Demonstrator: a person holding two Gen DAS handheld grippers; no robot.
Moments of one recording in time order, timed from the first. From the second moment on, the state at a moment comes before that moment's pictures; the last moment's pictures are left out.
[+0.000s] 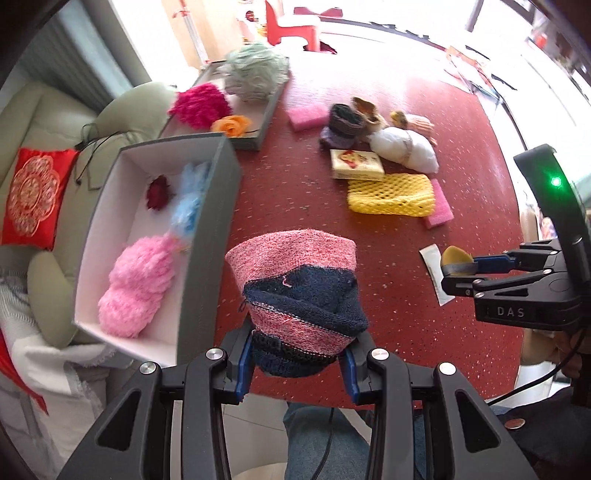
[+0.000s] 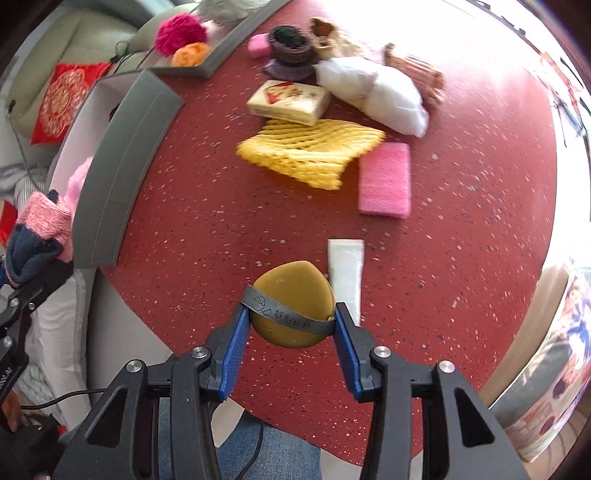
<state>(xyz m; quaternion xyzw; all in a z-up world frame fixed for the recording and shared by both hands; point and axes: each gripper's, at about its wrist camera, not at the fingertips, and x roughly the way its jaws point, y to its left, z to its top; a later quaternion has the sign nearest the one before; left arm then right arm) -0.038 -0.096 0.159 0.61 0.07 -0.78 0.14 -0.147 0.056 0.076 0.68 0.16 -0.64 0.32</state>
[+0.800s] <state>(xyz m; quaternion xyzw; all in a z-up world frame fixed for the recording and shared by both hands) 0.041 -0.148 0.183 0.58 0.11 -0.78 0.22 -0.083 -0.068 0.089 0.64 0.27 -0.59 0.42</state>
